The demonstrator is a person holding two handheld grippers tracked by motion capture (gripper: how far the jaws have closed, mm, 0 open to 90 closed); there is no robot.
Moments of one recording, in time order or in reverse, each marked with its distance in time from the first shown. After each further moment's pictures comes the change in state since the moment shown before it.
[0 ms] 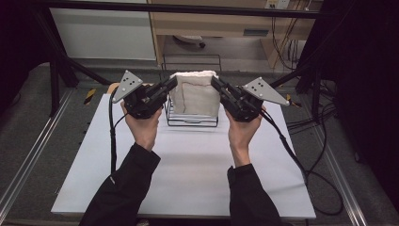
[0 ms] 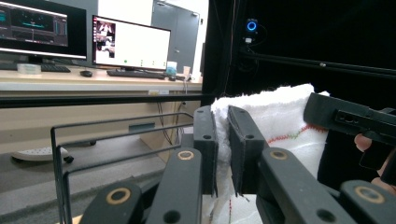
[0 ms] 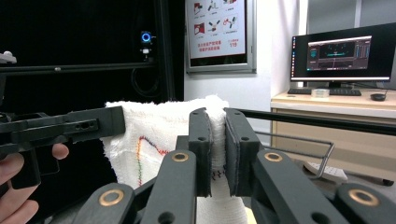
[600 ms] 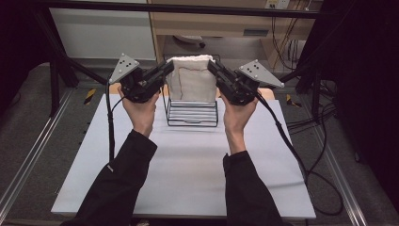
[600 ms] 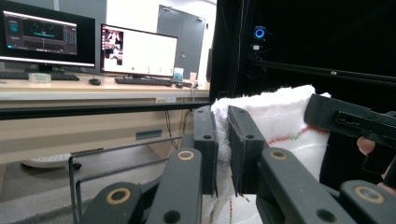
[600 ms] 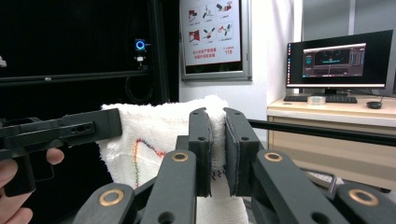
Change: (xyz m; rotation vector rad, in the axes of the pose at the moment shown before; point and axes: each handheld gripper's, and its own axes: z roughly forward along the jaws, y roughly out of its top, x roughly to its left) left arm 0.019 0.025 0.017 -0.013 0.020 0.012; right arm -0.009 0.020 0.031 -0.018 -0.015 0.002
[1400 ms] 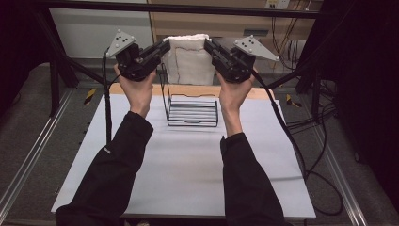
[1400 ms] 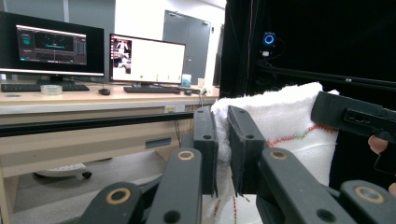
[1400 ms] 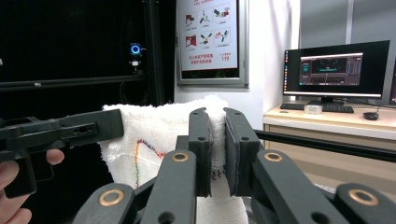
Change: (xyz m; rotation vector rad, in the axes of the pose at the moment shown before) left arm 0.025 0.034 0.026 -0.009 0.023 0.015; right arm -0.009 0.031 0.038 -0.006 -0.013 -0.019
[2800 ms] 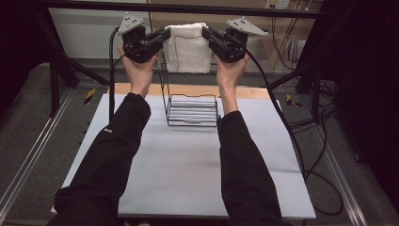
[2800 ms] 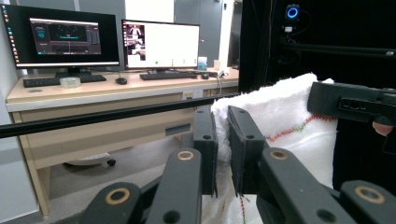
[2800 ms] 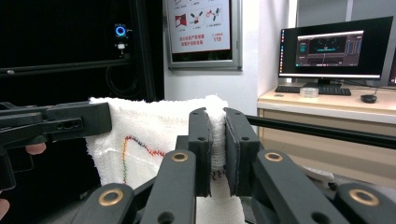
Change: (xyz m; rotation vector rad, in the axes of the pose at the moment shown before) left arm 0.033 0.009 0.044 0.094 0.055 0.072; right arm -0.037 0.000 0.058 0.091 -0.018 0.017
